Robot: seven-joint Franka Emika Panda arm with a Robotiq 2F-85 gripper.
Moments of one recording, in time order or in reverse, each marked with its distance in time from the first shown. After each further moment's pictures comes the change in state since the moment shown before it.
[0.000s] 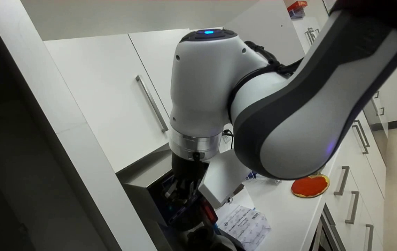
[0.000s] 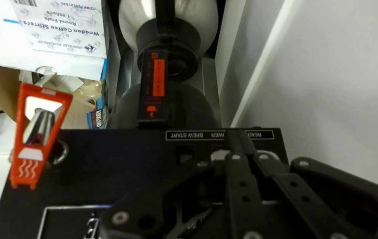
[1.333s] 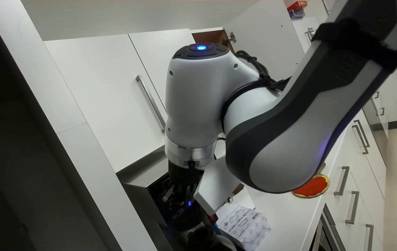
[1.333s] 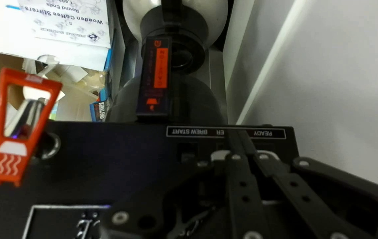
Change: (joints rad) arm -0.164 -0.019 0.144 0.036 -0.004 0.021 0.000
